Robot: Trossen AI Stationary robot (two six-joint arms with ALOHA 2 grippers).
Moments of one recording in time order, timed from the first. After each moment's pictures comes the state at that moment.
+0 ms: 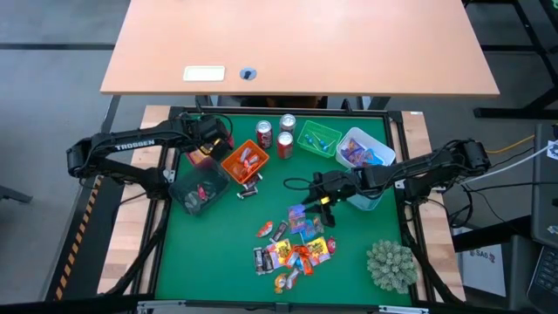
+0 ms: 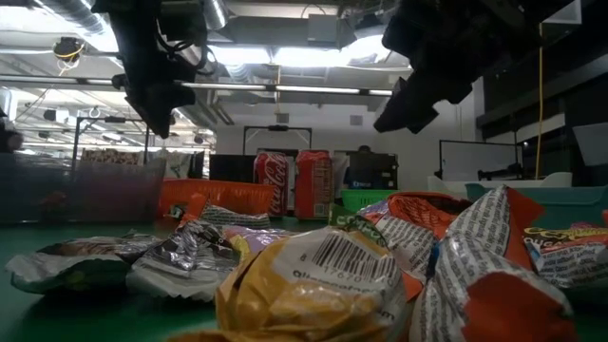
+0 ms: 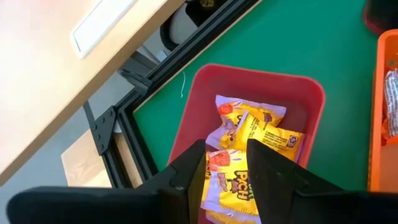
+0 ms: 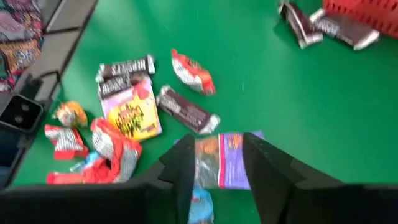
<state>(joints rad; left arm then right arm) 0.41 1.18 0.91 -0.97 -0.63 -0.39 0.13 1.43 0.77 0.00 -0.17 0.19</state>
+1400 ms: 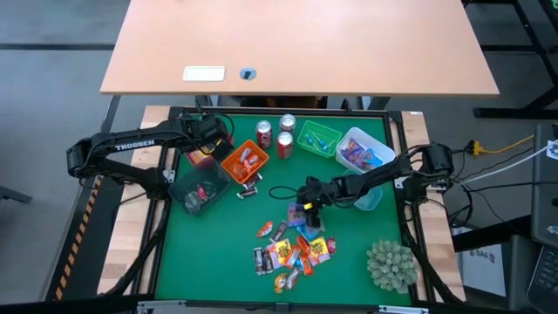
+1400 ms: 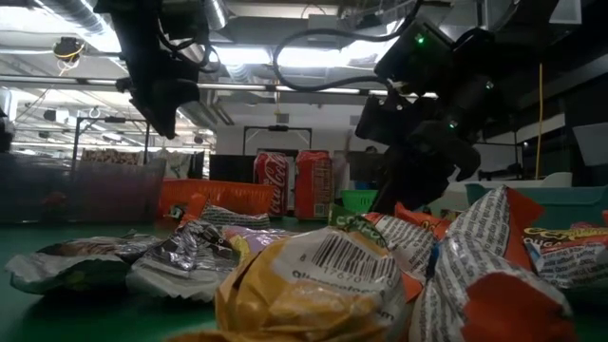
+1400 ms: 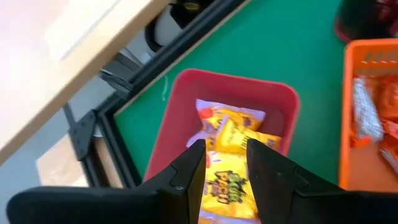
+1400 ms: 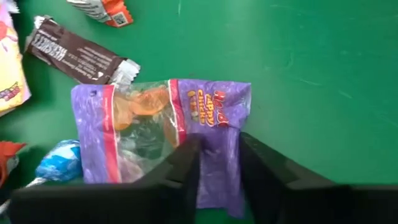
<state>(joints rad) 0.41 1.18 0.91 -0.93 -0.57 -0.39 0.13 1.79 0.77 0.14 -0.04 0.18</state>
